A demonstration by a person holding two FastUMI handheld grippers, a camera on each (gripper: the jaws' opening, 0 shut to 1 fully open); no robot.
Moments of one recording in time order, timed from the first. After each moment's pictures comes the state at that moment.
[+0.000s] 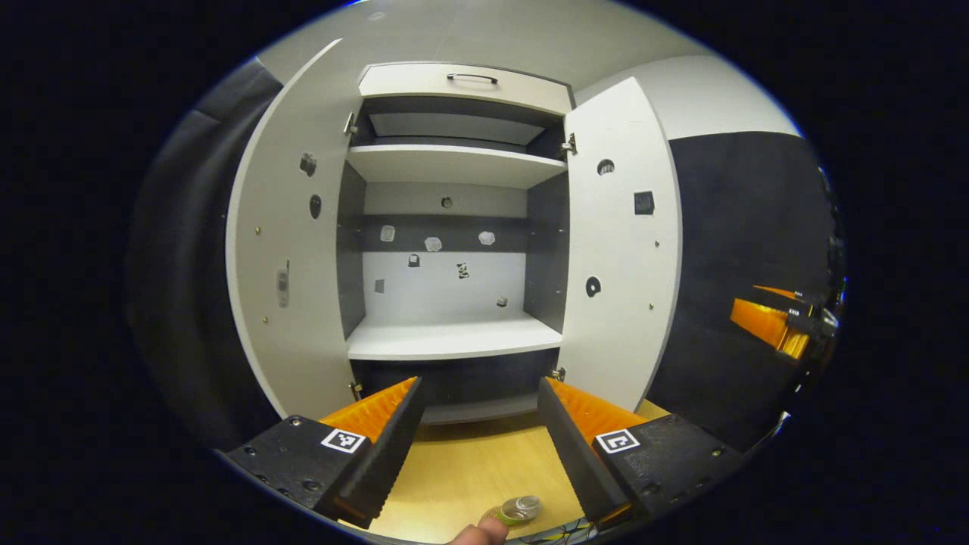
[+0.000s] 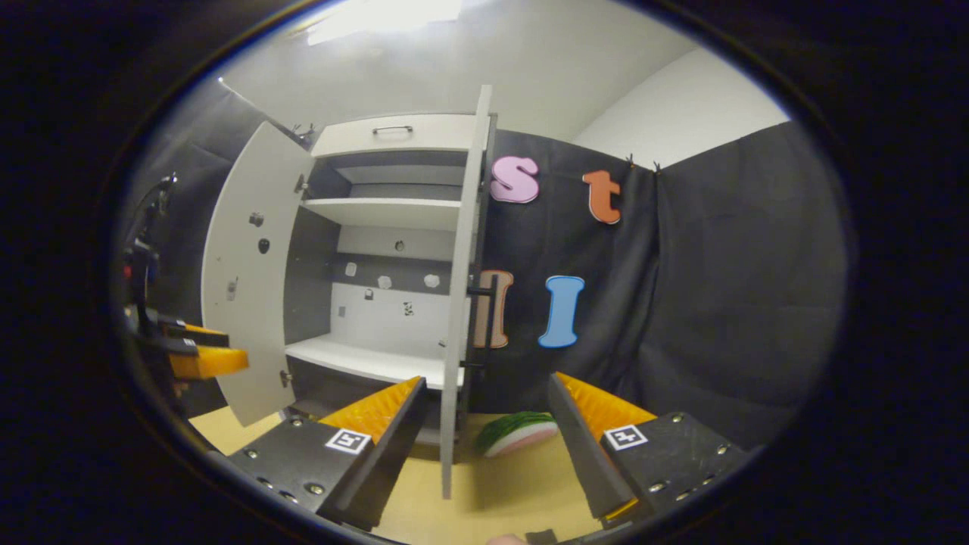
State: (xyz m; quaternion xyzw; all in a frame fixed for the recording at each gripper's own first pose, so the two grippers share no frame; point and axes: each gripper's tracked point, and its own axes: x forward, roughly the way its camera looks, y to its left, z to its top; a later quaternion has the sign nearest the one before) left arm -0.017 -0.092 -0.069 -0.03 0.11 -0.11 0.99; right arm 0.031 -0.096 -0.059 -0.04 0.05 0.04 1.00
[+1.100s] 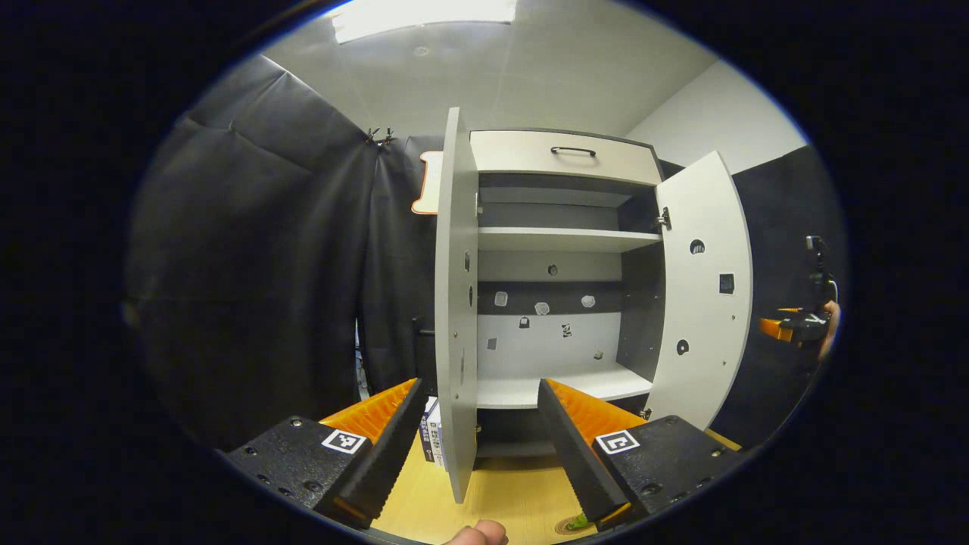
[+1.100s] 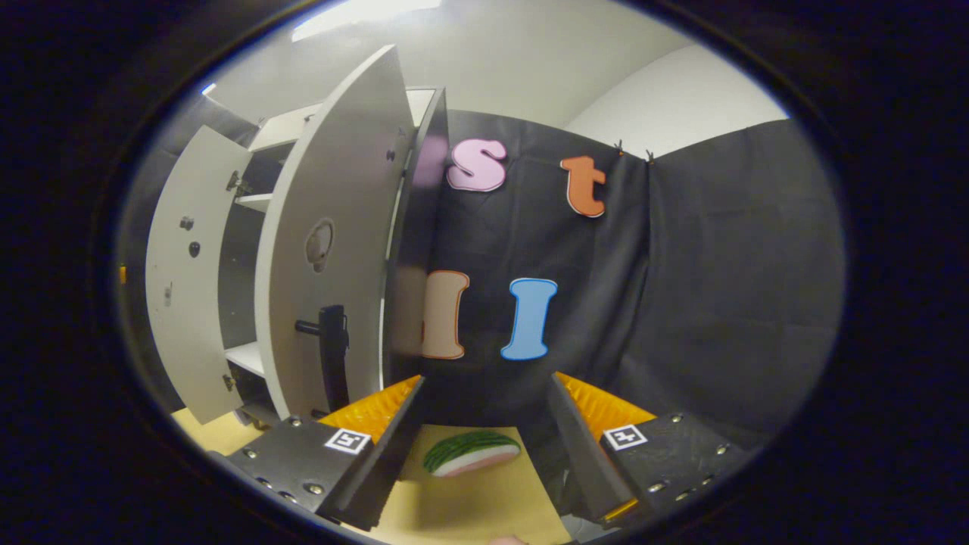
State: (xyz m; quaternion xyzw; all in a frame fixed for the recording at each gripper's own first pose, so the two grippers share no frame) left arm -0.061 0.058 0.006 -0.01 0.04 0.03 1.00; right arm 0.185 -0.172 -0.056 -0.04 0.08 0.03 1.00
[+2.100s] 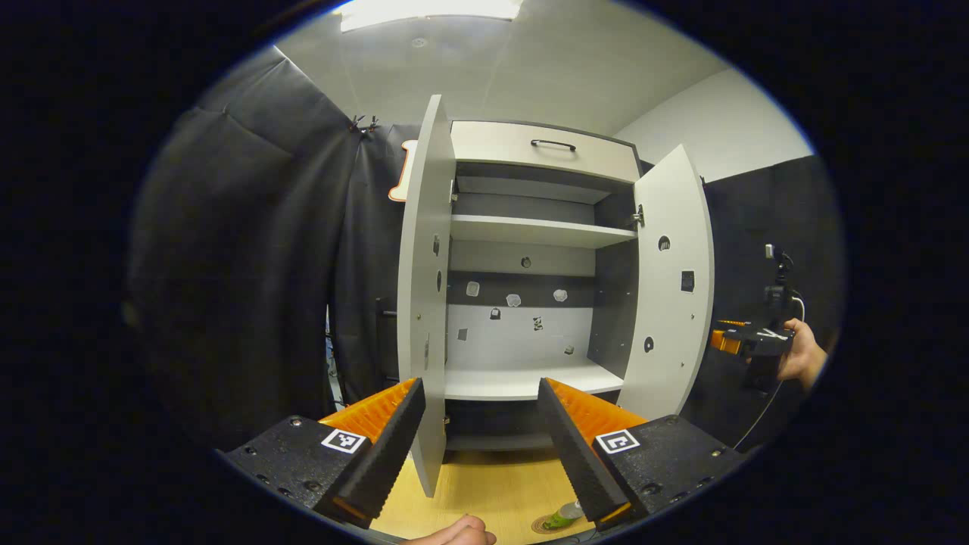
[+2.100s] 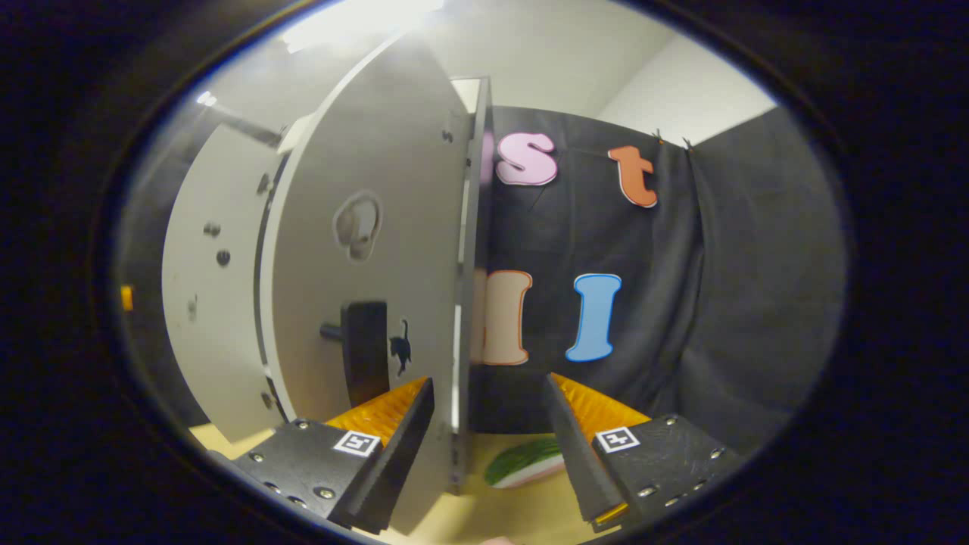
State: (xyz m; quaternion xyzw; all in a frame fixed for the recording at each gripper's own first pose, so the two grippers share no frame) left arm -0.058 0.027 0.005 -0.03 0.04 -0.01 1.00; right arm 0.203 -0.065 -0.060 0.03 0.07 0.08 0.99
